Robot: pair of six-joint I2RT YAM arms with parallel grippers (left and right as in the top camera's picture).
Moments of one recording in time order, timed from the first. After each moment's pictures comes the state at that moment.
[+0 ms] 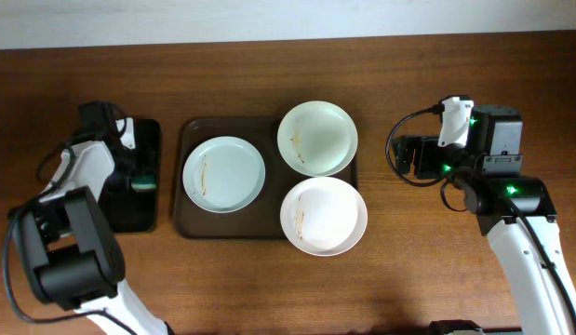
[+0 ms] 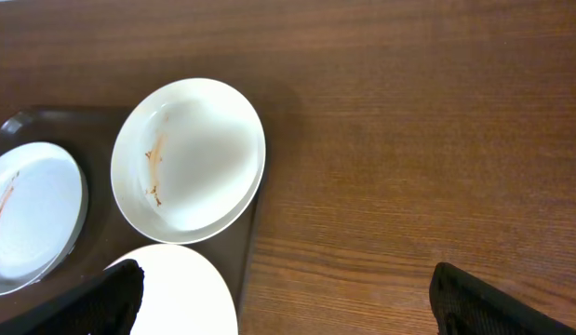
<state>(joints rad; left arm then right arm) 0.26 1.98 1.29 -0.58 0.06 0.03 -0.02 1.21 1.05 -0.62 -0.23 0.06</state>
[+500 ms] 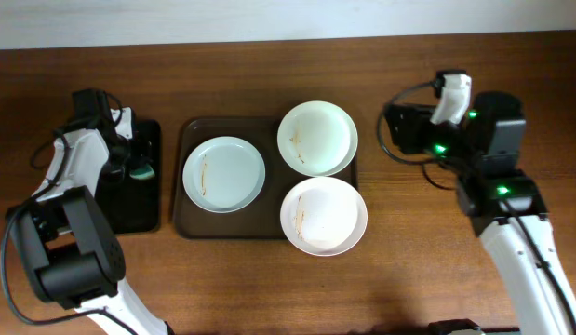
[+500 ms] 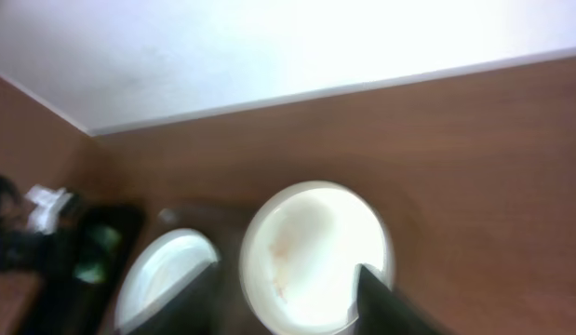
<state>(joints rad) 0.26 1.98 1.41 -0.71 0.10 0.04 0.06 1.22 1.05 -0.28 -0.43 0.32</state>
